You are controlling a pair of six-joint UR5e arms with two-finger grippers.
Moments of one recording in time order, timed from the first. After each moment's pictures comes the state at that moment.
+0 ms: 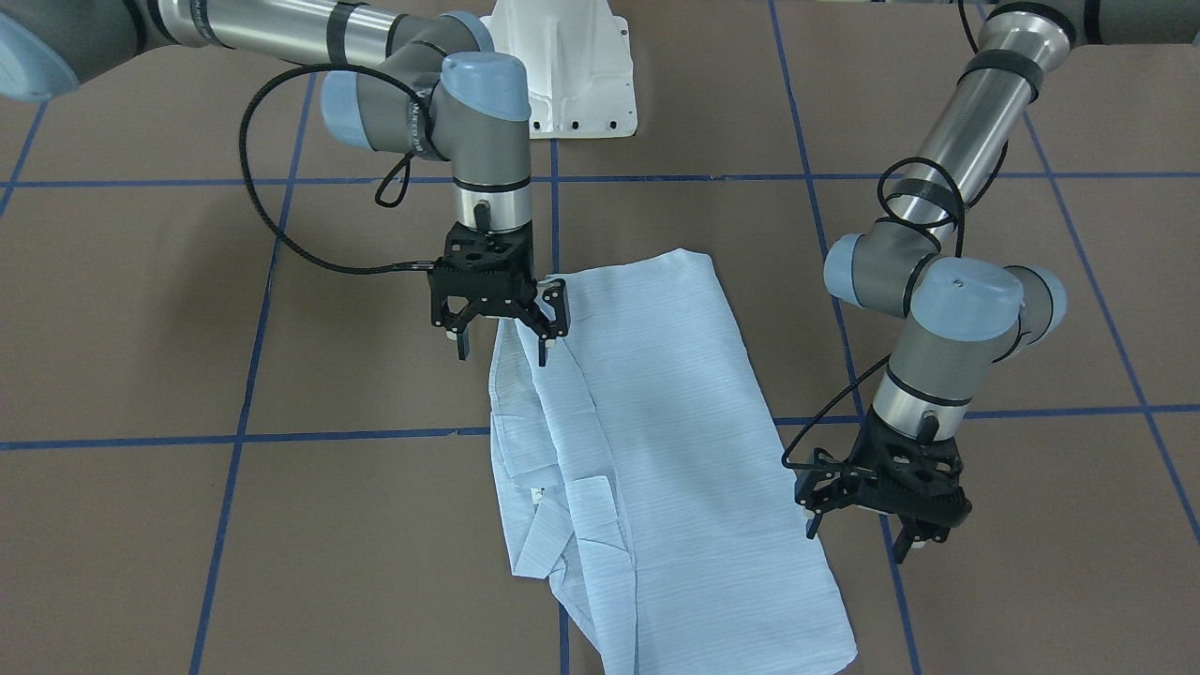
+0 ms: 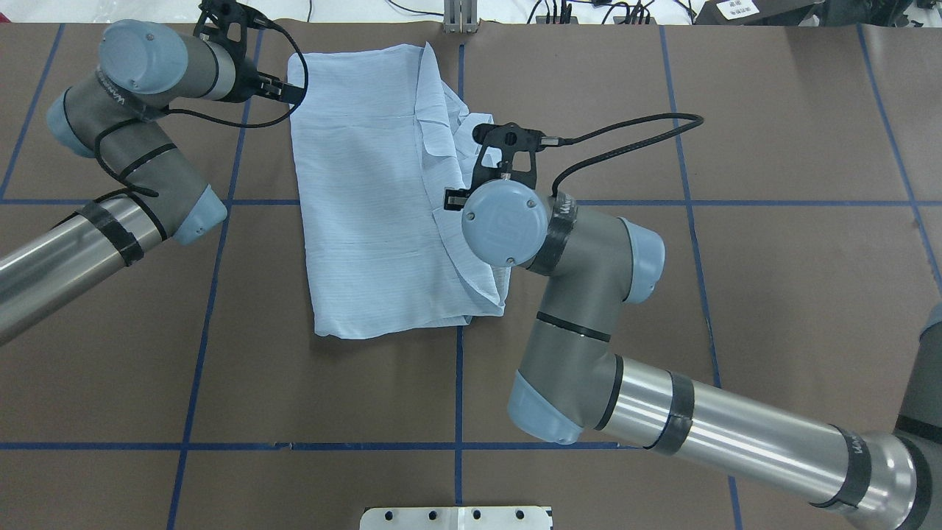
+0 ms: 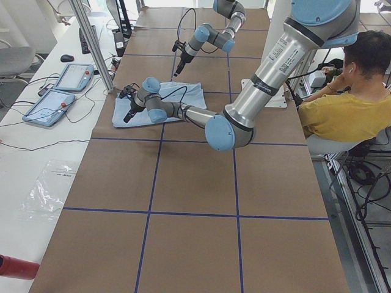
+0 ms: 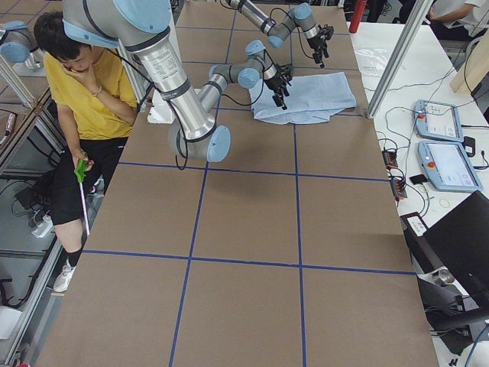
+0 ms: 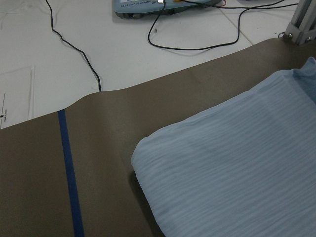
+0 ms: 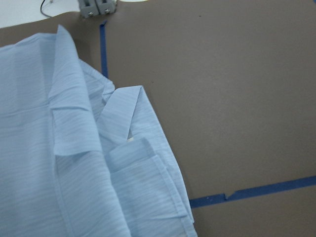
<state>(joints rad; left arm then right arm) -0.91 -2.23 -1.10 -2.44 -1.75 -0.67 0.46 -0.80 1.56 -1.48 1.34 1.32</state>
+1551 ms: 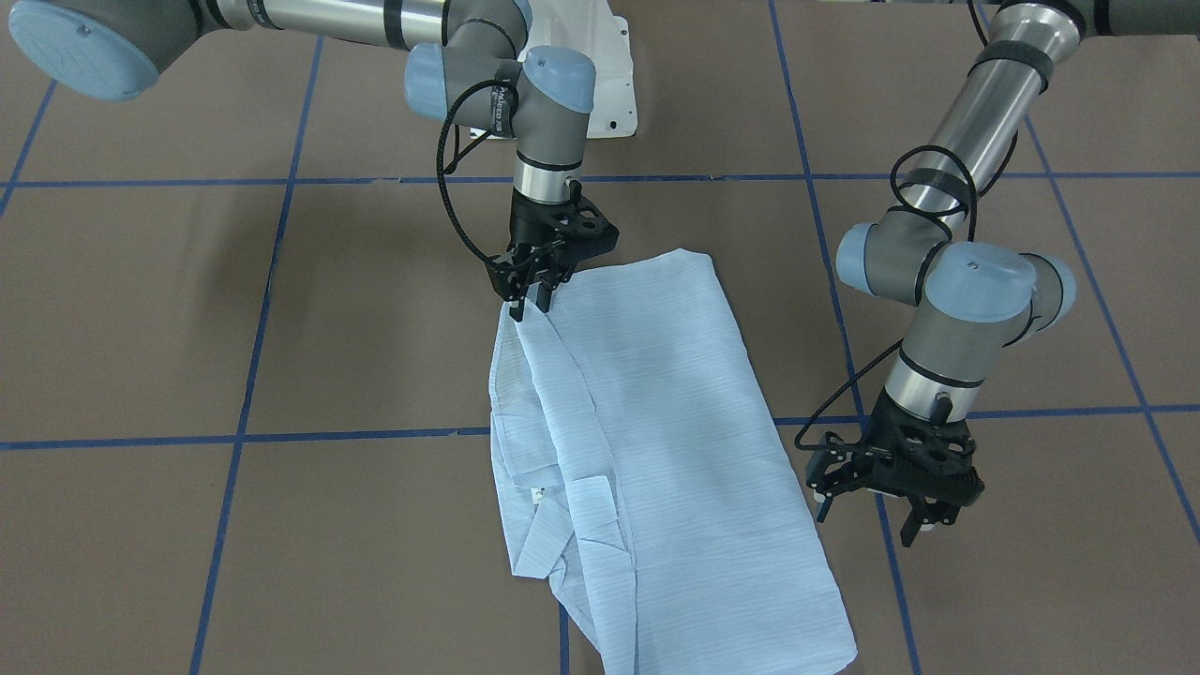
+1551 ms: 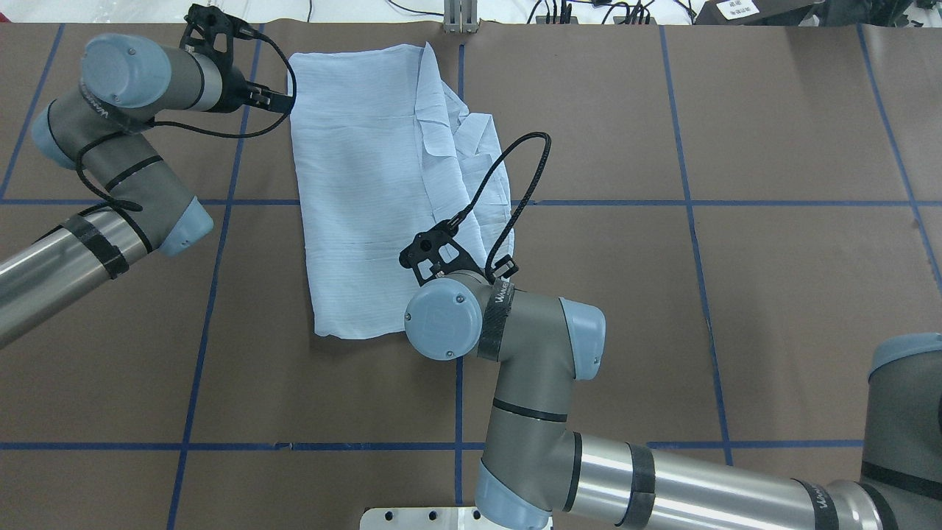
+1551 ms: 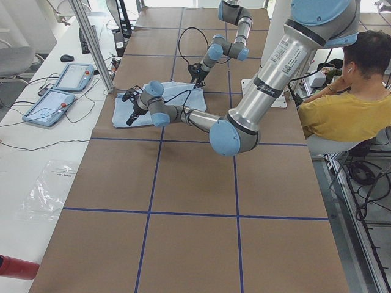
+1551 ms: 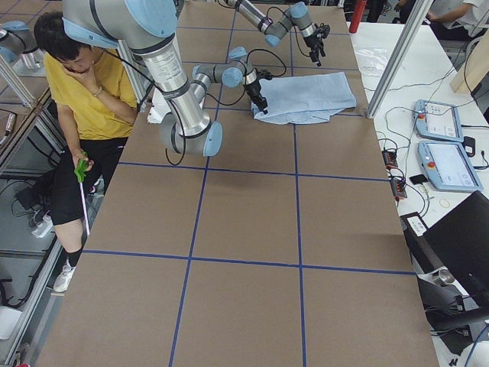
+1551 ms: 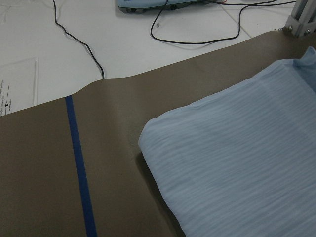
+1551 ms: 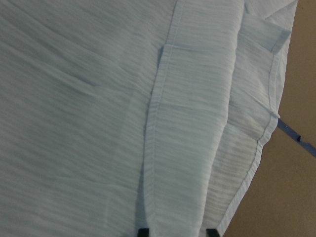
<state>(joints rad) -0.90 -2.19 -1.14 -2.46 -1.75 -0.68 0.32 -0.78 1.51 -1.62 1.32 0.74</state>
